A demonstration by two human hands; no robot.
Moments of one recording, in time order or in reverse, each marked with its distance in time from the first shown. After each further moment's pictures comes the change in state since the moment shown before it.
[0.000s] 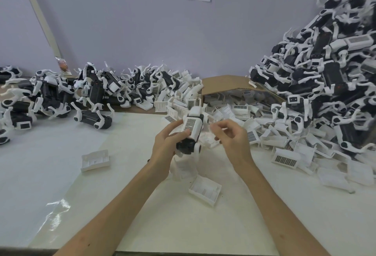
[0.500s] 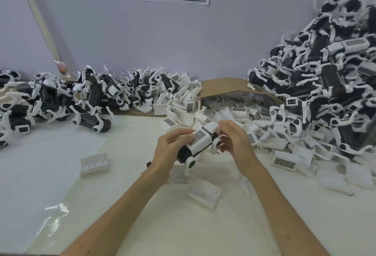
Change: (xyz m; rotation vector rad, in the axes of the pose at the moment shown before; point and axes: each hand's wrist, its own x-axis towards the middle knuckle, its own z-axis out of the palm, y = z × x) left_hand -0.010 0.004 0.005 0.114 -0.091 0.088; right_hand 0.006 -0.008 -0.014 0.249 -0.176 0.175
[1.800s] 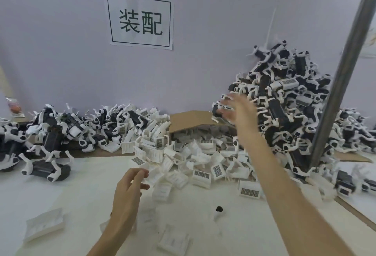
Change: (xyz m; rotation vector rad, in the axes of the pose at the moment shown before) left_hand 0.010 -0.010 -0.003 0.200 0.270 0.087; right_hand 0.074 -0.125 -0.075 0.002 0.466 -0.250
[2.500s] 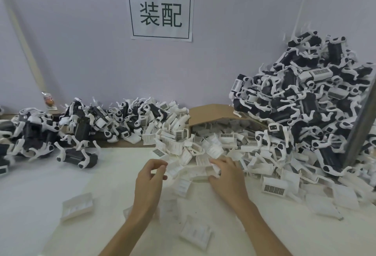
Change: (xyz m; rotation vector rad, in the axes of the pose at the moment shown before) left_hand -0.004 0.007 -0.004 0.069 0.034 -0.017; right_hand -0.114 0.142 0.010 -1.094 -0.355 -0.080
